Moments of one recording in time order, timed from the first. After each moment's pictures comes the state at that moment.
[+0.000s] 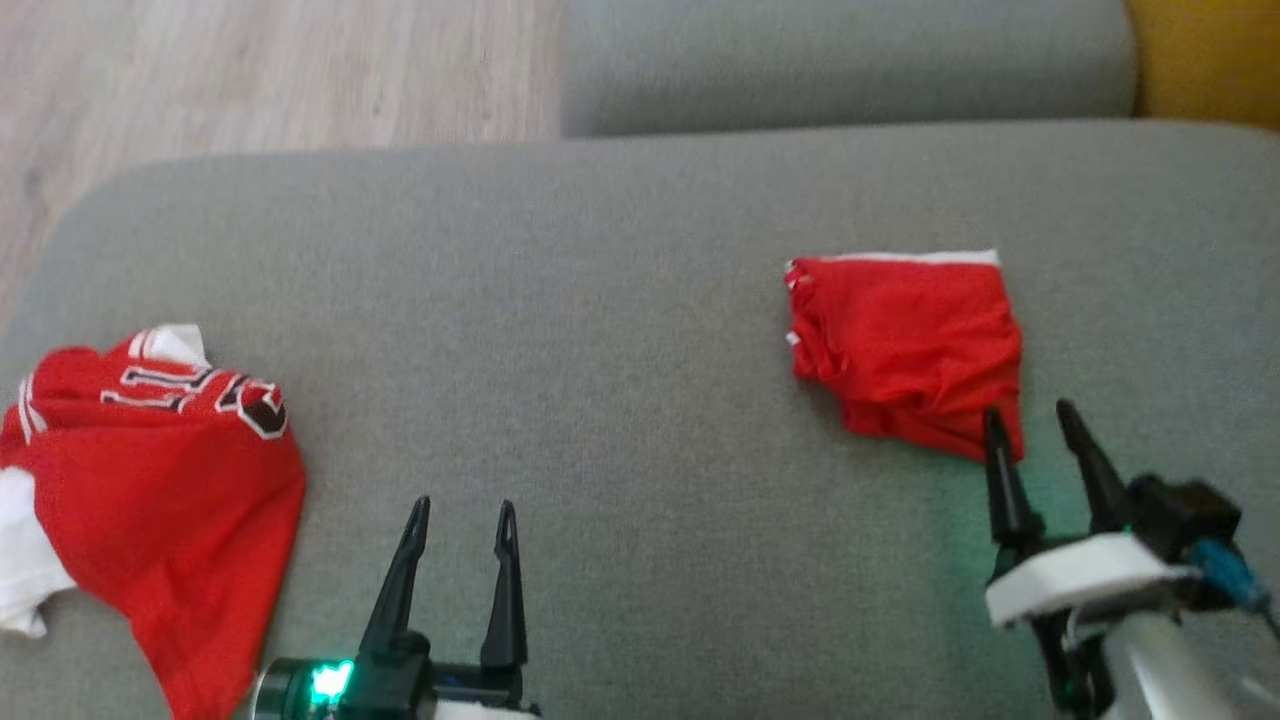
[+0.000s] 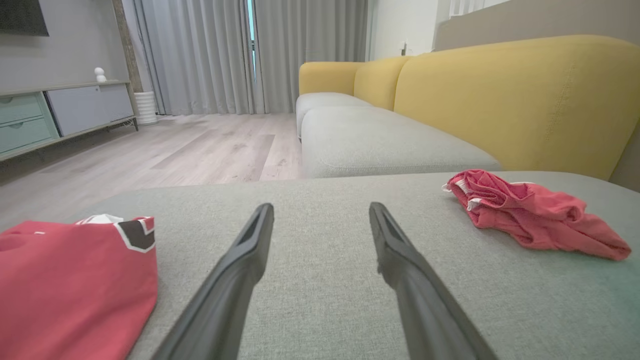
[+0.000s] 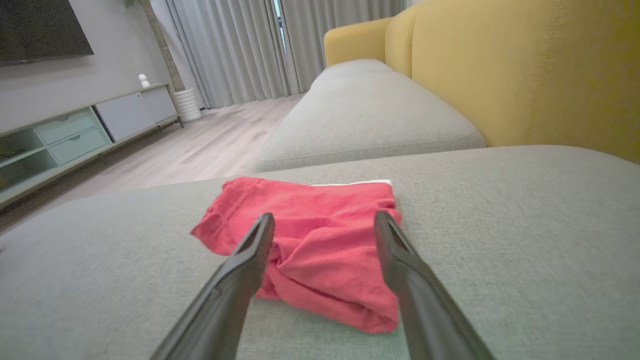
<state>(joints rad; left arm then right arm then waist) 0.11 0.06 -0.36 0.08 -0.12 0.20 -0.26 -0.08 -0.11 0.06 0.38 0.24 0.13 -0.25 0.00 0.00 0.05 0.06</state>
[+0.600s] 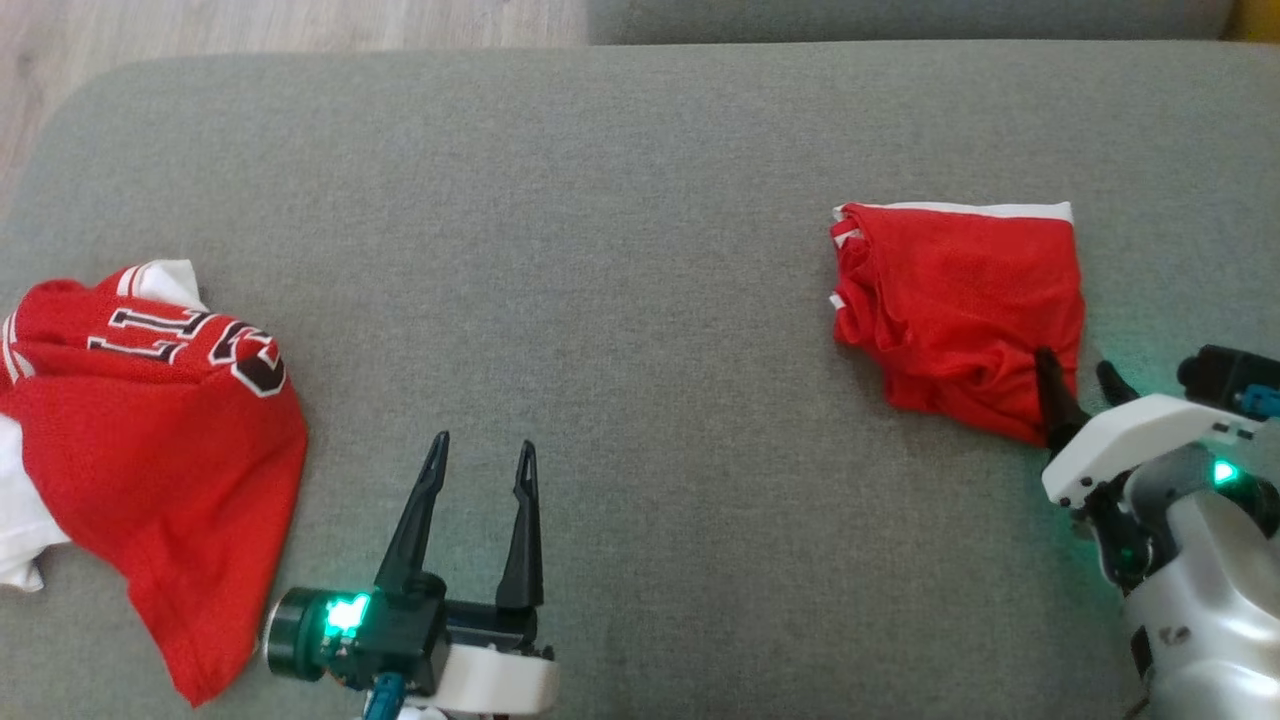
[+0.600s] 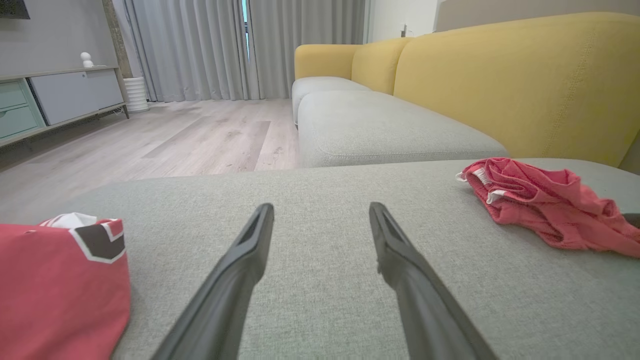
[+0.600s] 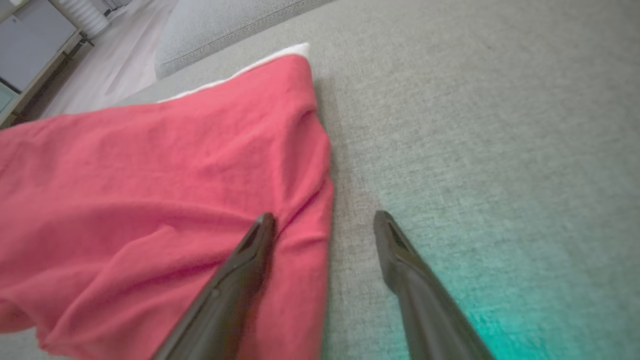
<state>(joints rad) -0.01 0.06 -0.39 0.10 -0.11 0.18 -0.26 -0.45 -0.20 0.02 0.84 0.47 0.13 0.04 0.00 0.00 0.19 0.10</state>
